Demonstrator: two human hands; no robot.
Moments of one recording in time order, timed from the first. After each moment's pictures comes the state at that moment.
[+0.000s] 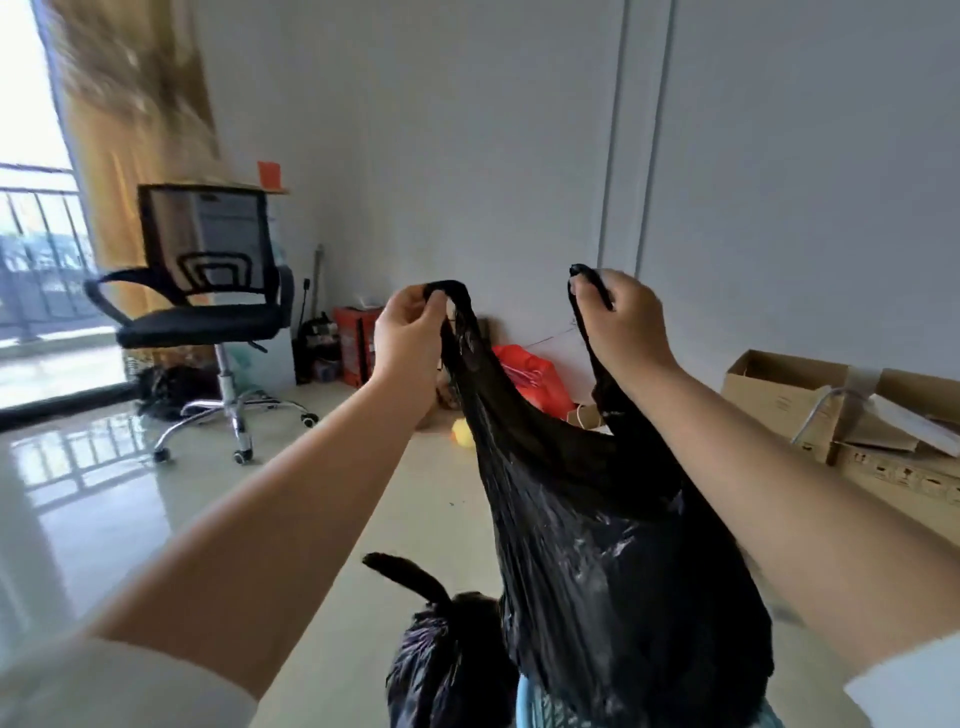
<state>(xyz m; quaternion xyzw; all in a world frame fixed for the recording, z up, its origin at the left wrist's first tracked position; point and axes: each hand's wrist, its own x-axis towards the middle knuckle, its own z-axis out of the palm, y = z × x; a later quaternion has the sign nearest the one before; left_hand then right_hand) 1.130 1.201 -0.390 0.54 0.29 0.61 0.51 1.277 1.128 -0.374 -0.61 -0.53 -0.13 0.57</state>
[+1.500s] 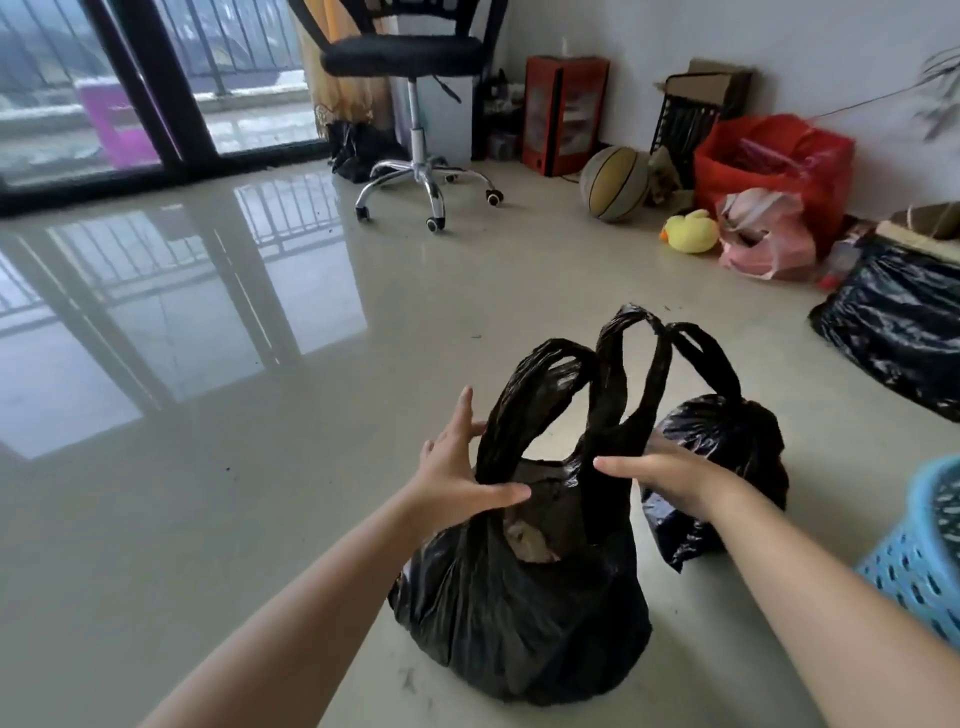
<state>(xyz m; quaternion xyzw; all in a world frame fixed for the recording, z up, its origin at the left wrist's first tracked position) 0.806 1.239 -0.745 0.67 0.50 0.25 0.50 1.043 1.234 -0.748 -0.58 -0.50 0.57 0.29</state>
